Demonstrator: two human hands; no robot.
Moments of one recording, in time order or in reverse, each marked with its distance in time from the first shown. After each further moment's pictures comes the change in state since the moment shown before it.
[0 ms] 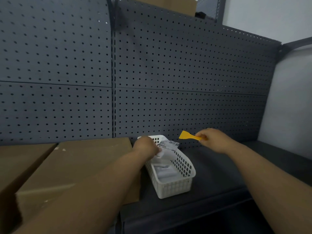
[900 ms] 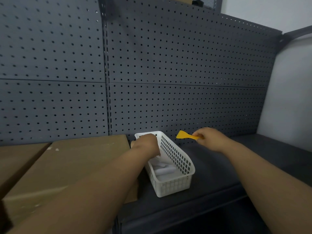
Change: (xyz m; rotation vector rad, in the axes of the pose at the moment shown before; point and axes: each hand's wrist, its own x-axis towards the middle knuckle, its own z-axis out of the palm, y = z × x) left_hand 0.029 0.000 0.017 0.467 -0.062 0.001; right_hand 0.017 0.012 0.023 0.022 -0.009 0.020
